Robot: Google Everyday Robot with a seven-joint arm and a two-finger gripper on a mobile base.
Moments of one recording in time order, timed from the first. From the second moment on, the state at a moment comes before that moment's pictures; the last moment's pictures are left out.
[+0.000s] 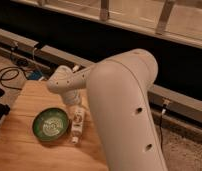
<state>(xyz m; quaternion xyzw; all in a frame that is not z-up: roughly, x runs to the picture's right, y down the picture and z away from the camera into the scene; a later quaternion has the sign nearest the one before) -0.117 0.121 0.823 -0.17 0.28 0.65 0.69</state>
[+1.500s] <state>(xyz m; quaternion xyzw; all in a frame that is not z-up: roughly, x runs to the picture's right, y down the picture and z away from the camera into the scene) -0.098 0.135 0.836 -0.18 0.28 0.66 0.67</state>
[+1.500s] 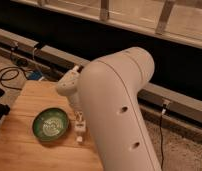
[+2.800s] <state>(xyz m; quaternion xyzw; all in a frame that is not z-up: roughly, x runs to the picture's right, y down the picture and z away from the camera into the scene) -0.249 0.066 0.742 -0.22 0.13 0.55 0.79</state>
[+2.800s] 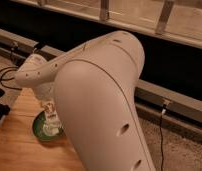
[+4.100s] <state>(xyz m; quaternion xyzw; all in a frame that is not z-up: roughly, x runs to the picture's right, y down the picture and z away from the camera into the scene) -0.247 0.065 0.743 -0.22 0.13 0.55 0.79</state>
